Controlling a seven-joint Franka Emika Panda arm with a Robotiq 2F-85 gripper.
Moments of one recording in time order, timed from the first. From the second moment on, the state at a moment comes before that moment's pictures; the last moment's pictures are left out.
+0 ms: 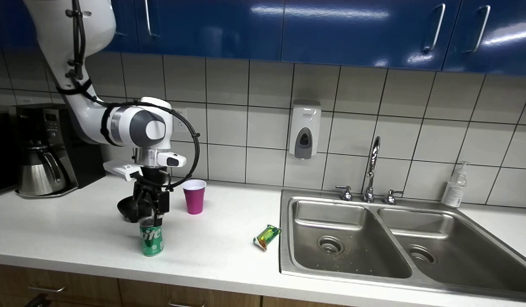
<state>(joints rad) 0.00 0.34 0.00 -2.33 0.06 2.47 0.43</state>
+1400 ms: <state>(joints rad) 0.00 0.44 0.00 -2.29 0.10 2.47 0.40</state>
